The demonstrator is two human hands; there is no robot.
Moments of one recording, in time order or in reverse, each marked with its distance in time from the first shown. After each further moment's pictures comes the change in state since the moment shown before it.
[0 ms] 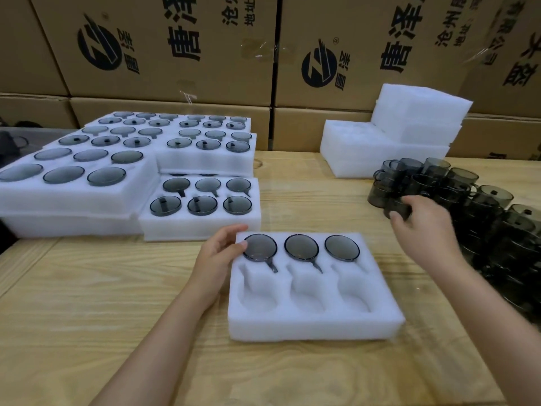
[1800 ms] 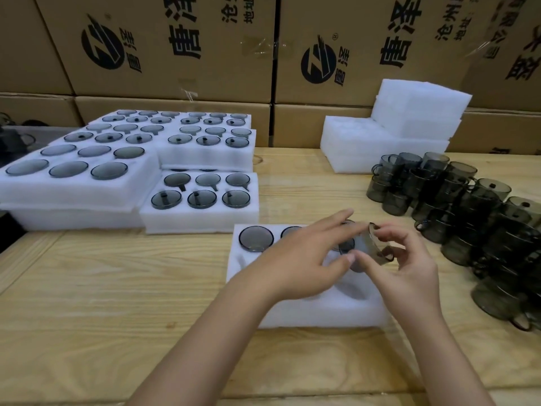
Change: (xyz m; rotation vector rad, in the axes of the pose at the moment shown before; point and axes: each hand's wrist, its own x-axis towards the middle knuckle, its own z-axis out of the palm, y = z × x) left_hand -0.038 0.066 0.106 0.920 -0.592 0.384; right_hand -0.098 -0.028 0.012 0.847 0.188 -0.117
